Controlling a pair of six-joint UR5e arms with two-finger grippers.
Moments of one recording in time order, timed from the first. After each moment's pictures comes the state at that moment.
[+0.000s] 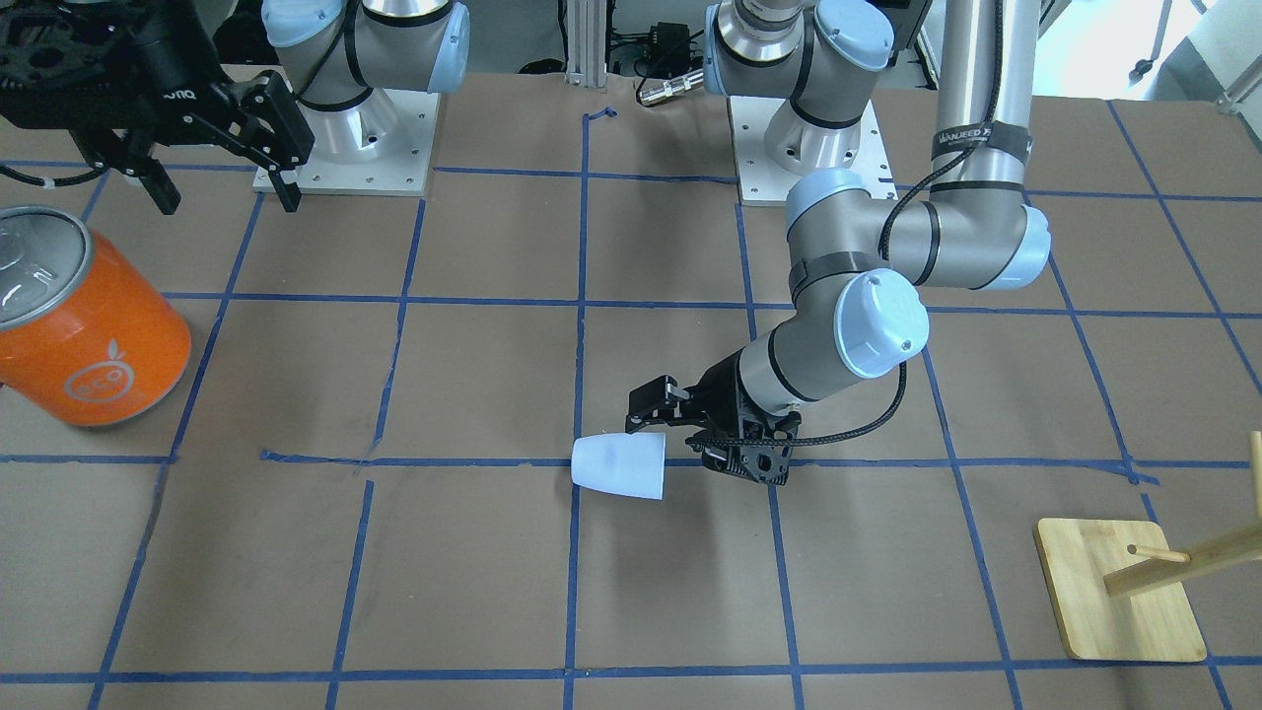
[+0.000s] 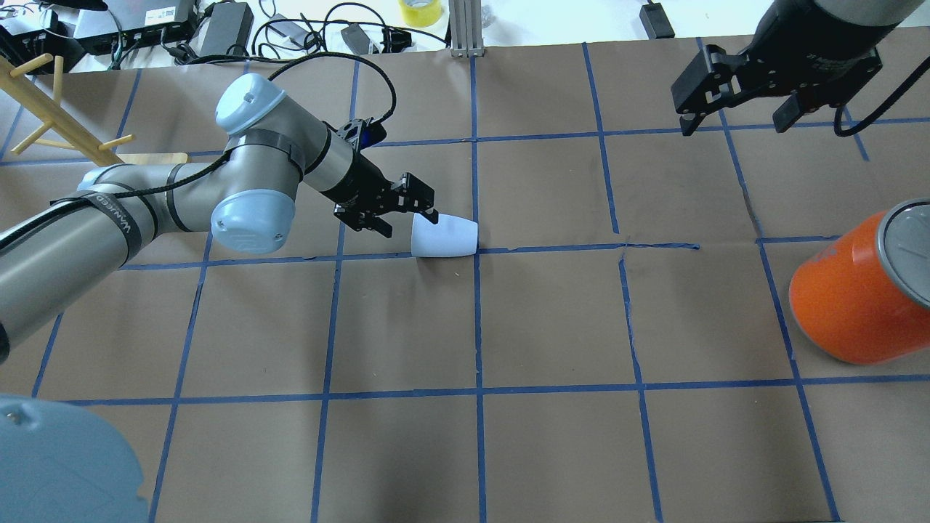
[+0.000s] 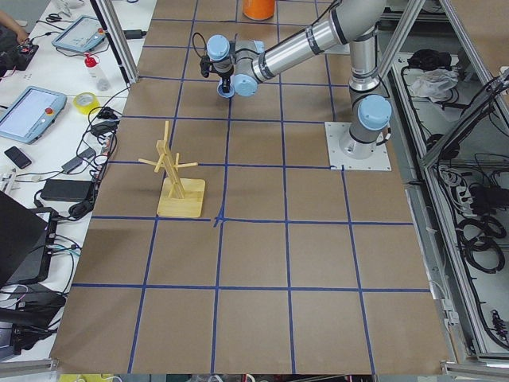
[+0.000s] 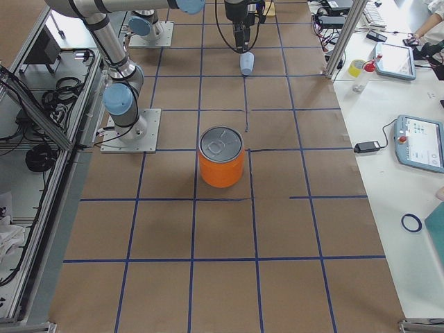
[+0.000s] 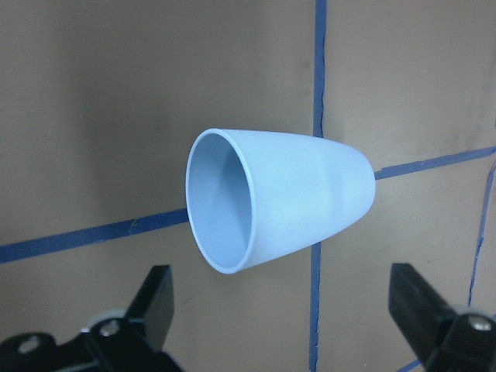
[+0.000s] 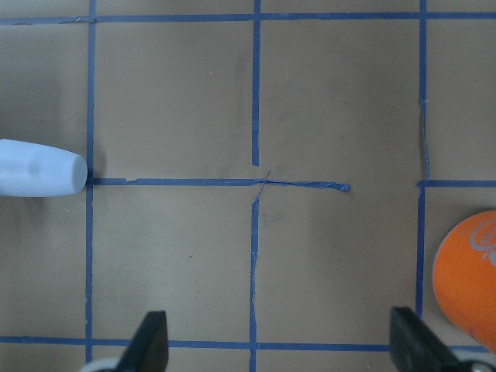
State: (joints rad) left arm -1.60 -1.97 -1.82 -0.96 1.06 0.01; right arm 1.48 -1.67 1.56 -1.60 -1.52 -0.09
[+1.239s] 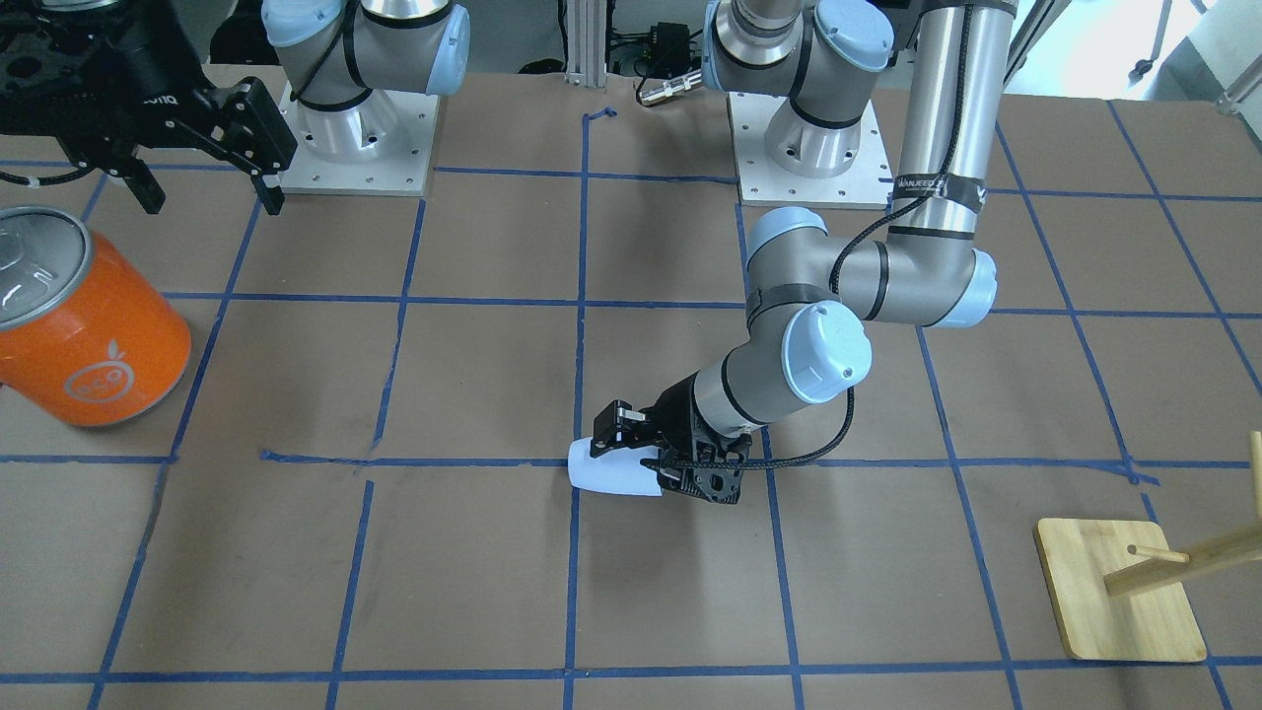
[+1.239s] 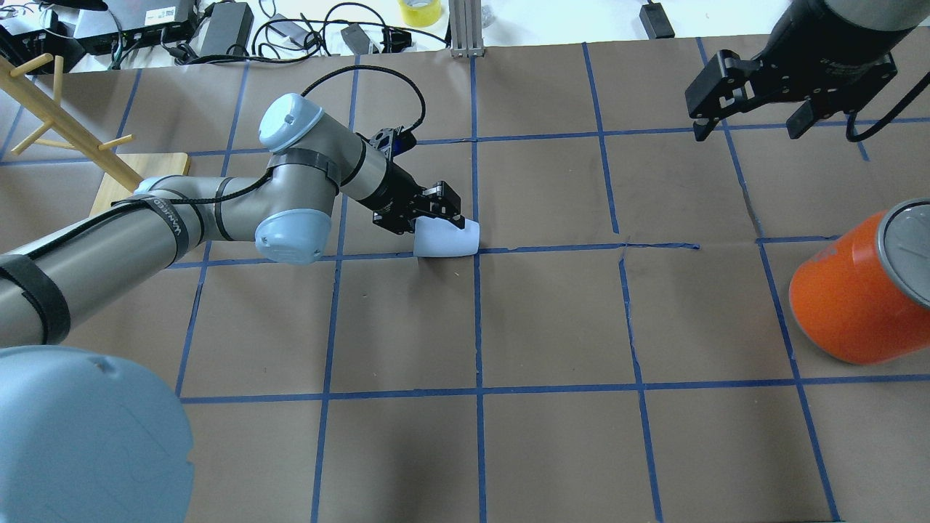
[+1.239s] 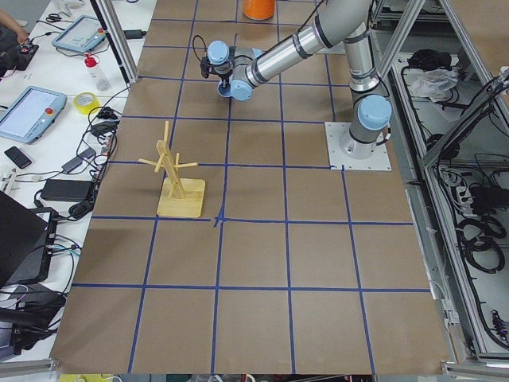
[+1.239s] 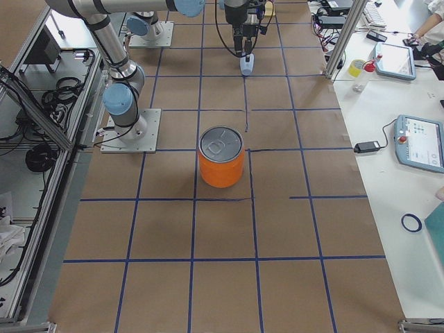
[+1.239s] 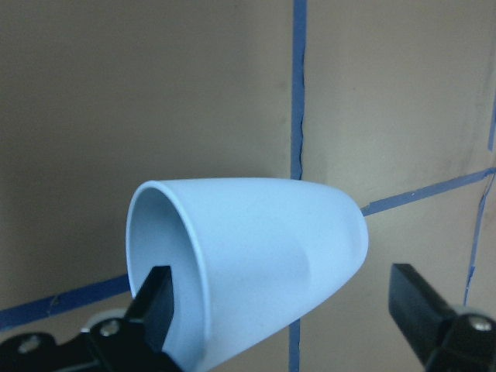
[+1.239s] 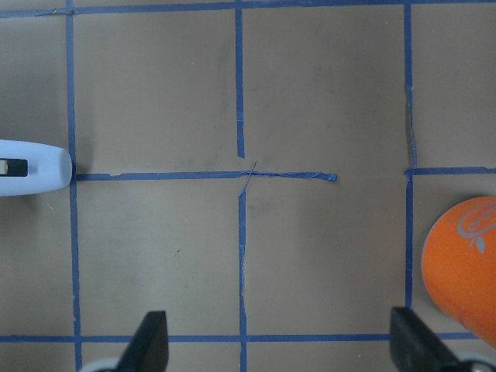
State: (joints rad) left arm -1.66 -2.05 -1.82 -0.82 1.01 -0.07; right arm 1.47 -1.67 1.57 -1.59 -1.53 -0.09
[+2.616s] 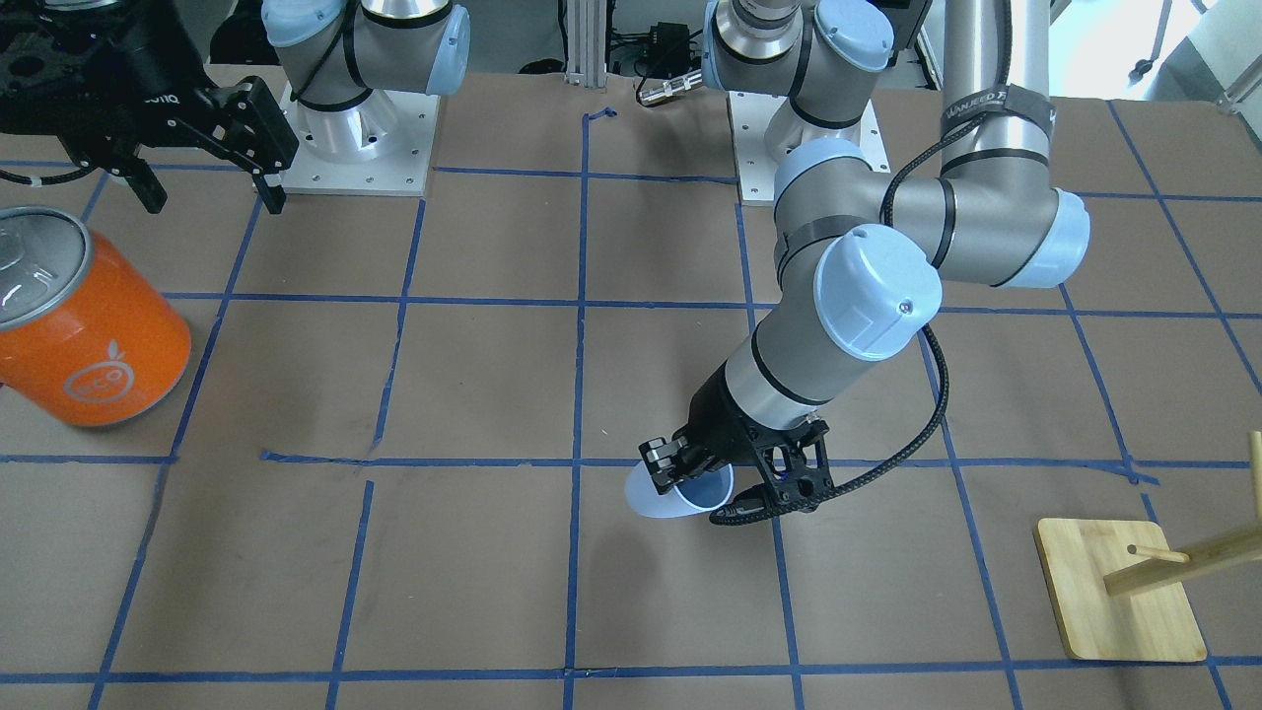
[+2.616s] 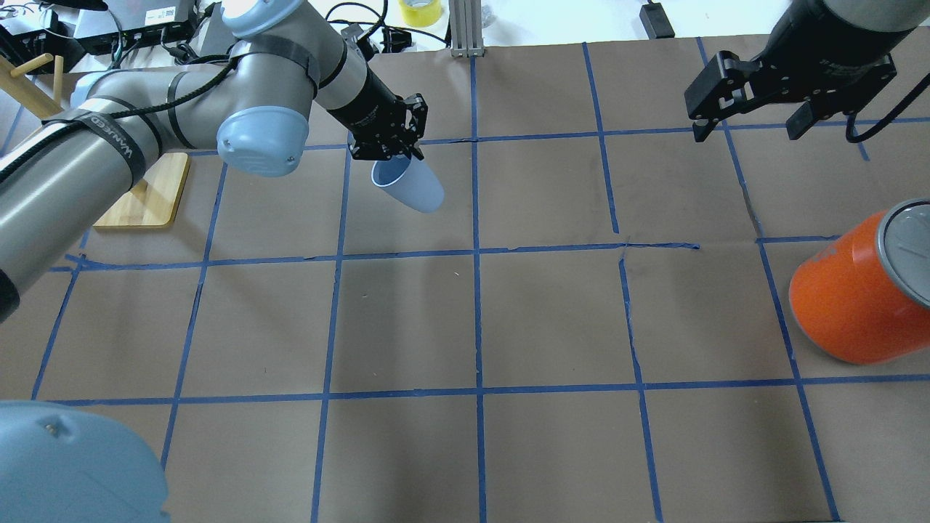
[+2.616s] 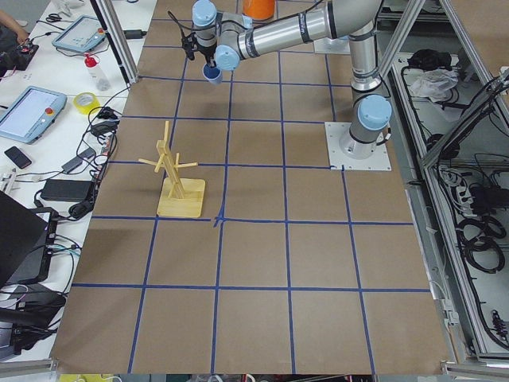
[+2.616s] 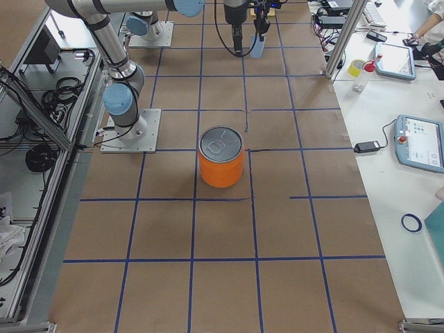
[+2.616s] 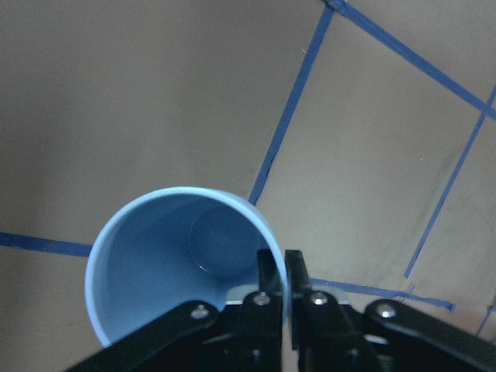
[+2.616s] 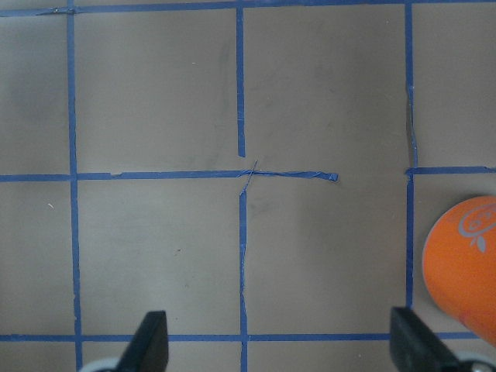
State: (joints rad) left arm -1.67 -1.97 -1.54 -1.07 1.27 -0.49; right arm 1.47 -1.68 1.57 -1.59 -1.53 -0.09
